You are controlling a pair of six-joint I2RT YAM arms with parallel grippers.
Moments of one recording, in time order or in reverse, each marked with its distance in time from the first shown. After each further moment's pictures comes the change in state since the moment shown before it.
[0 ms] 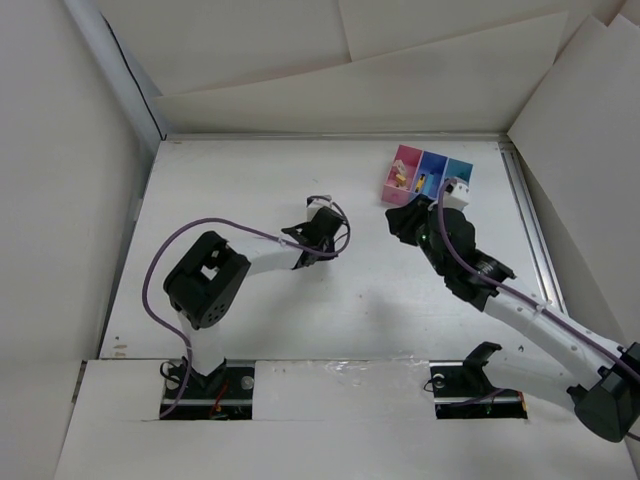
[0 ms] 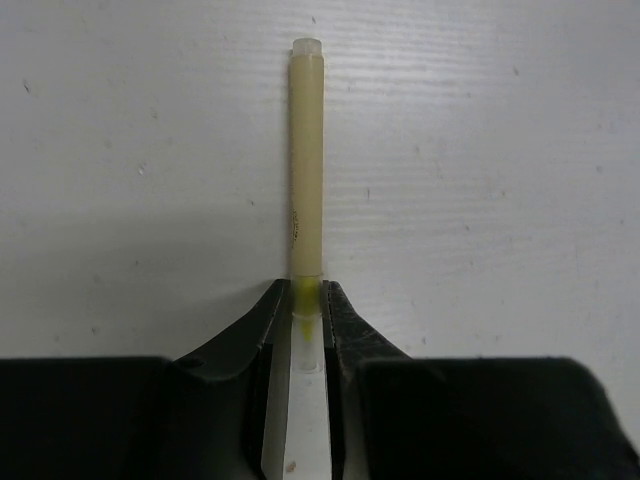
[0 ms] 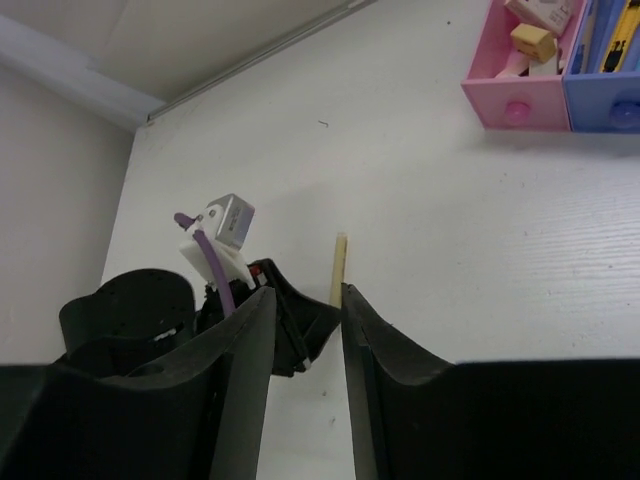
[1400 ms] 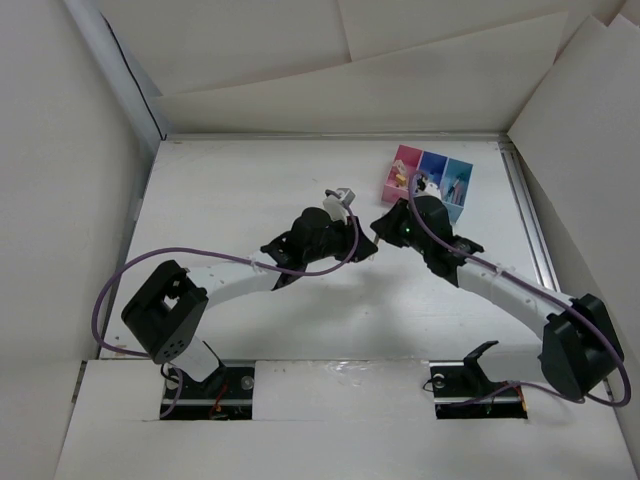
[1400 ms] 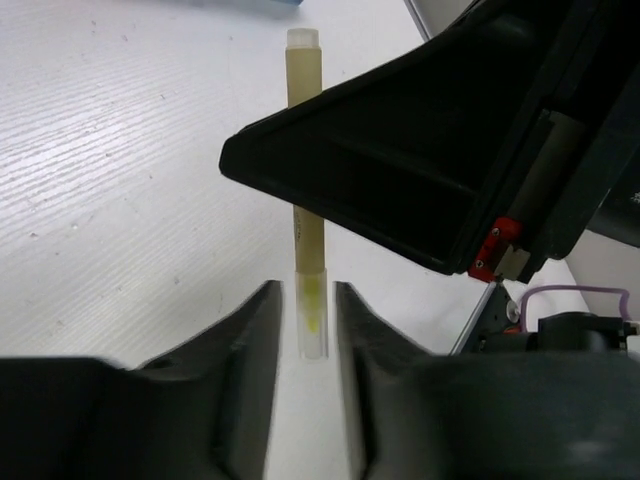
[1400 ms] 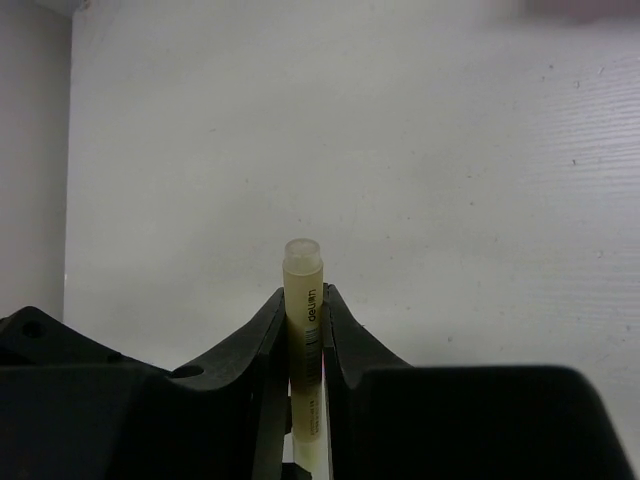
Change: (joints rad) left arm -0.066 -0.314 -0.206 0.444 0.556 0.019; right arm -0.129 0.287 0.000 0.072 -0.312 0.068
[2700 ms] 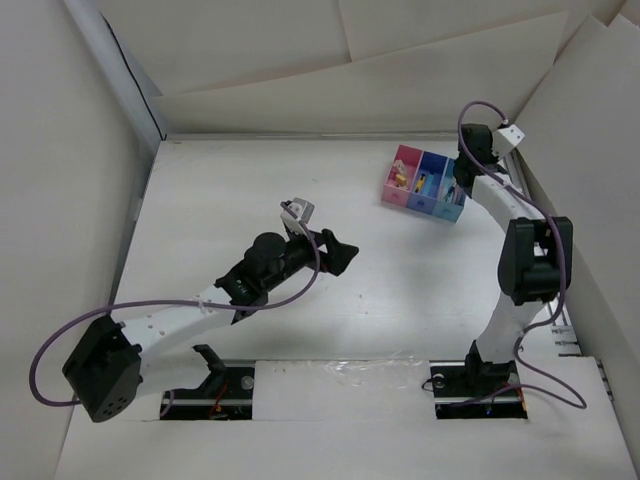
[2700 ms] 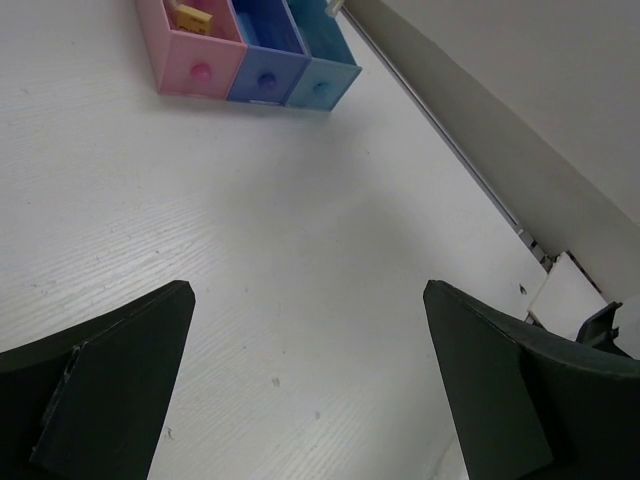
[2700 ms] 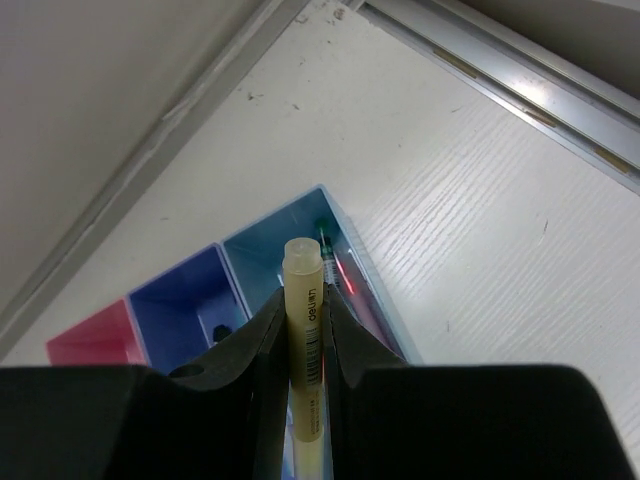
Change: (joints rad) left arm 0.001 -0.412 -0.280 0.084 -0.189 0.138; right arm -0.507 0.552 0.621 -0.143 0.525 -0.115
